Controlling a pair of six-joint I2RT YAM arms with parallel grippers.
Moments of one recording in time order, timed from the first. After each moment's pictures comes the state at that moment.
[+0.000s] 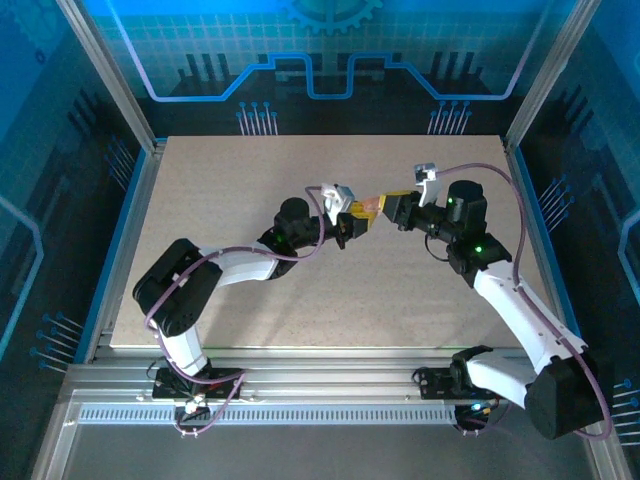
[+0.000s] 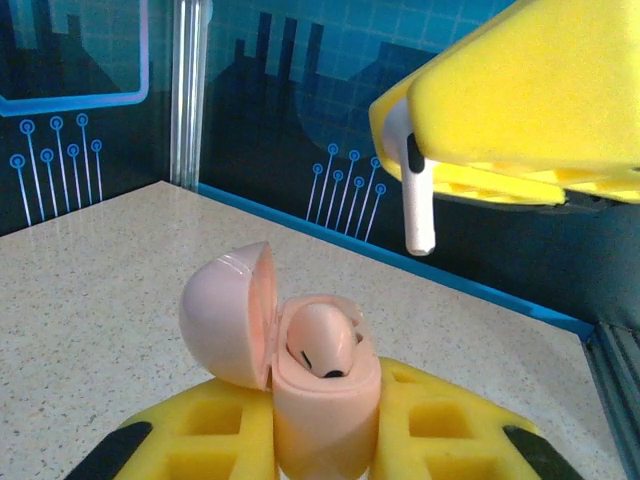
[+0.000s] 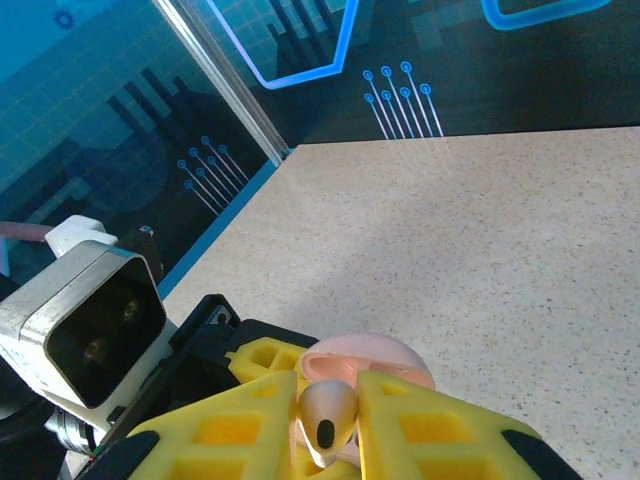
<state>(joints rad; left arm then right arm) -0.65 1.76 0.93 0.84 0.48 -0.19 0.27 1.10 0.85 -0.02 -0.50 0.38</state>
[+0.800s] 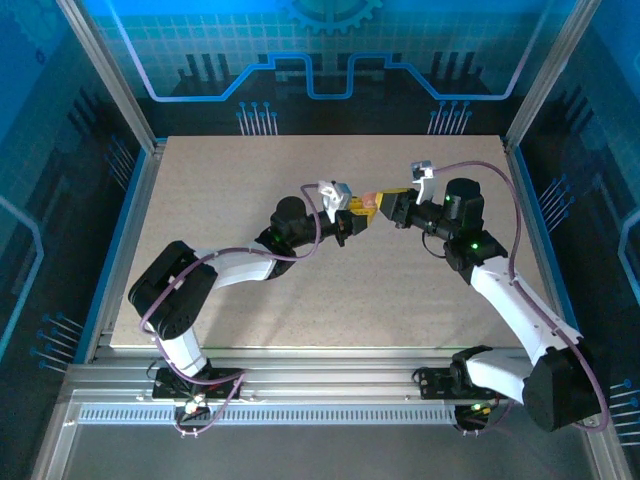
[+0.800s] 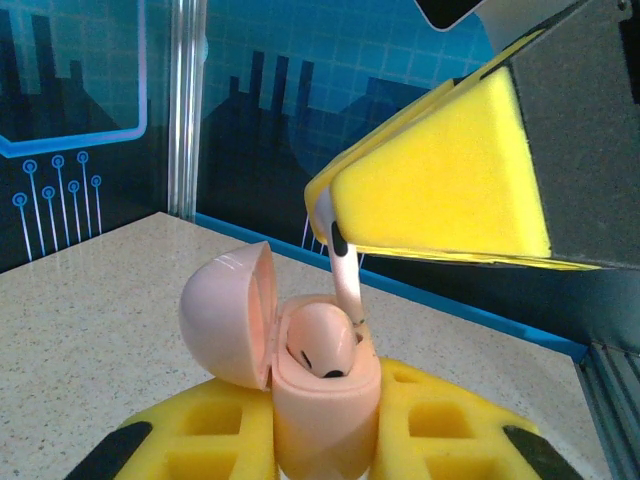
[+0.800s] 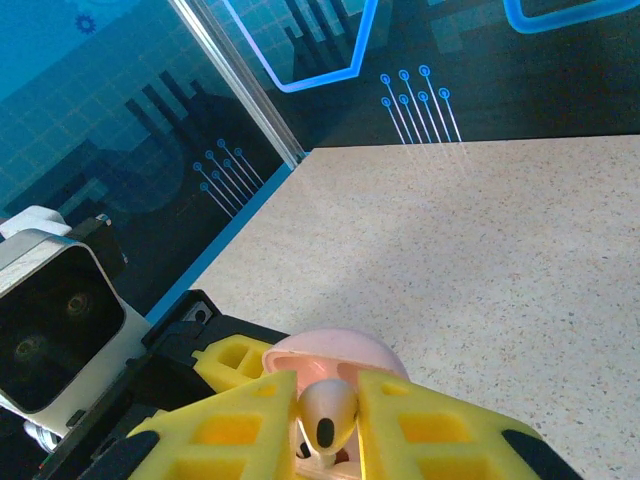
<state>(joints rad) -0.65 1.74 0.93 0.87 0.48 -0.20 0.27 1.13 0.85 0.04 -0.53 0.39</state>
